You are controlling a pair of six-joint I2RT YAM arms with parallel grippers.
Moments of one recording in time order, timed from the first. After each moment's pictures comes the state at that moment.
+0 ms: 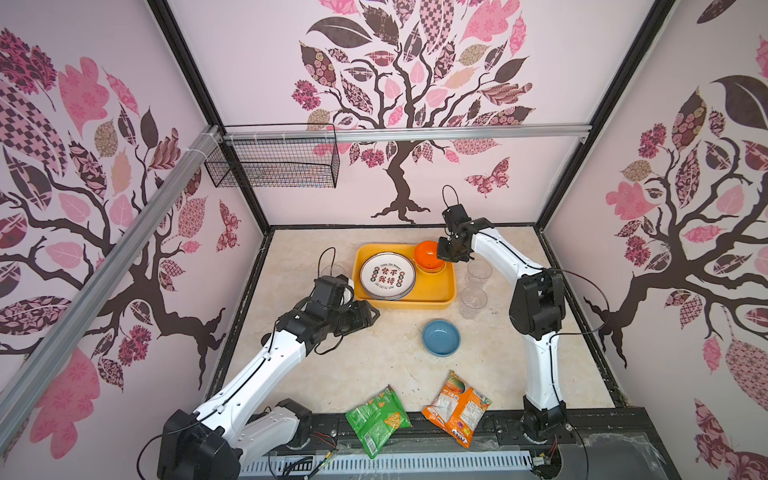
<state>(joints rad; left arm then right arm) -0.46 1.08 0.84 -0.59 0.32 -0.71 0.34 2.17 1.98 -0.91 0.03 0.50</state>
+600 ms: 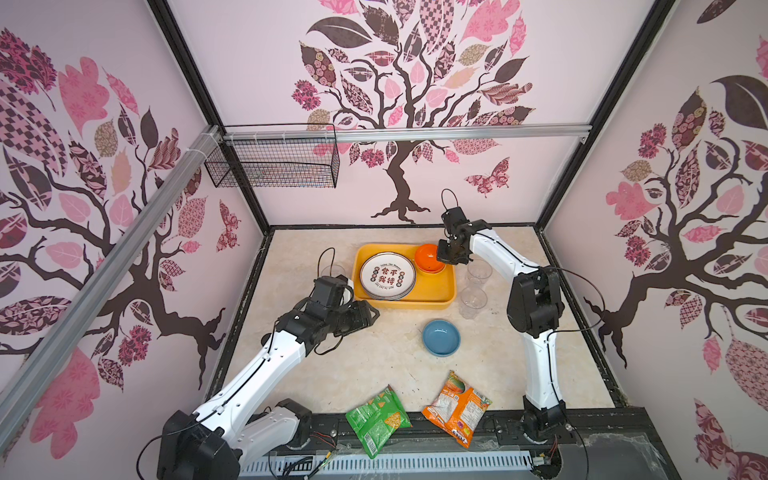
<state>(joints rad) -0.46 1.08 0.83 -0.59 0.32 -0.72 0.34 2.20 1.98 -0.91 0.03 0.52</state>
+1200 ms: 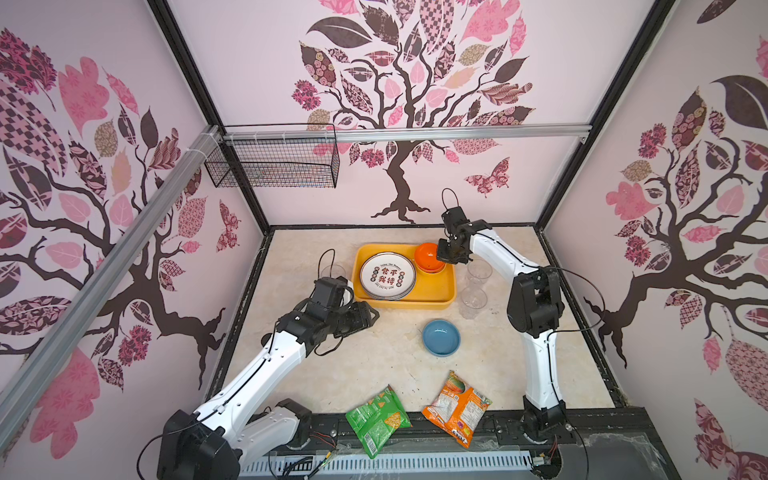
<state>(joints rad) -0.46 1.08 0.82 -0.59 0.32 -0.73 0.34 2.20 1.98 -0.89 0.03 0.53</state>
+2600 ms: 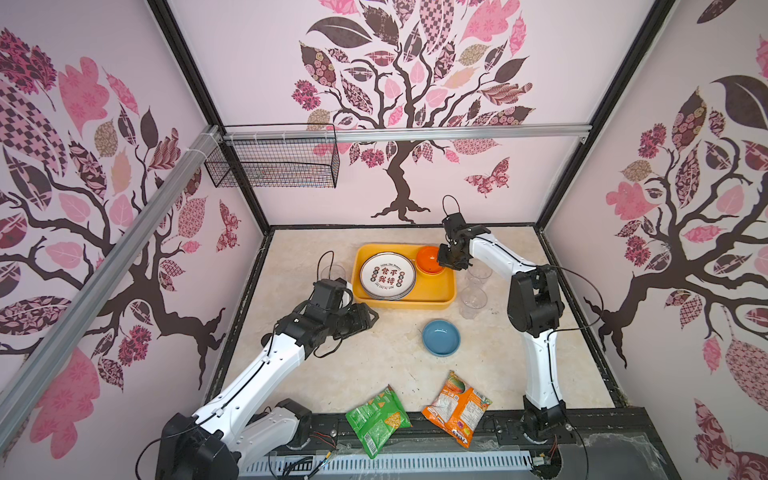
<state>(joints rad) -0.46 1.06 0.80 -0.58 0.32 -0.74 0.33 2.19 1.88 -0.83 0.02 0.57</state>
